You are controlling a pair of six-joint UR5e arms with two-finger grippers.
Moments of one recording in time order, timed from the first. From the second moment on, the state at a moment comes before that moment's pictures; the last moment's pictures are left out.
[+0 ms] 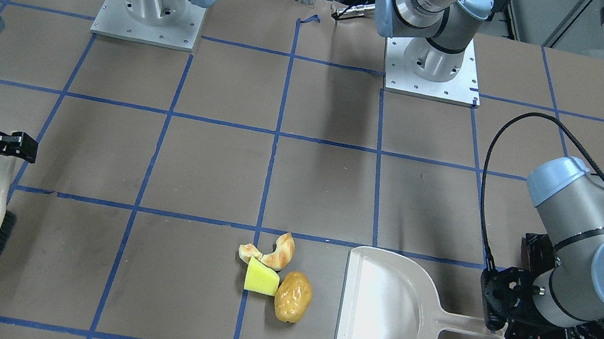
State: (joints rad) left arm -1.31 -2.12 -1.49 -1.06 1.59 1.82; right arm 1.16 -1.21 1.80 -1.96 -1.63 -0.54
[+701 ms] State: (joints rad) left arm -1.32 -2.13 -1.49 -1.05 1.59 1.82; right arm 1.16 -1.21 1.79 -1.96 -1.63 -0.54
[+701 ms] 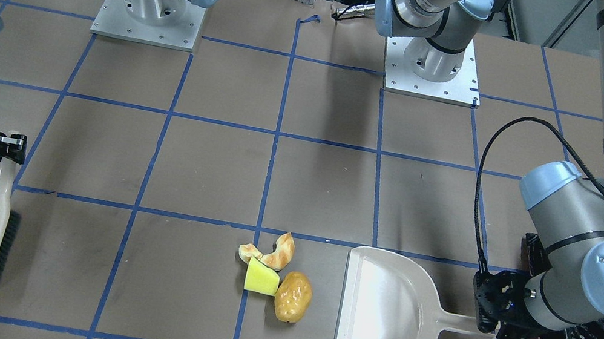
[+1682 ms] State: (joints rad) left arm -1.33 -2.13 -1.50 -1.05 1.57 1.82; right arm 1.33 -1.24 1.75 -1.92 -1.56 -0.19
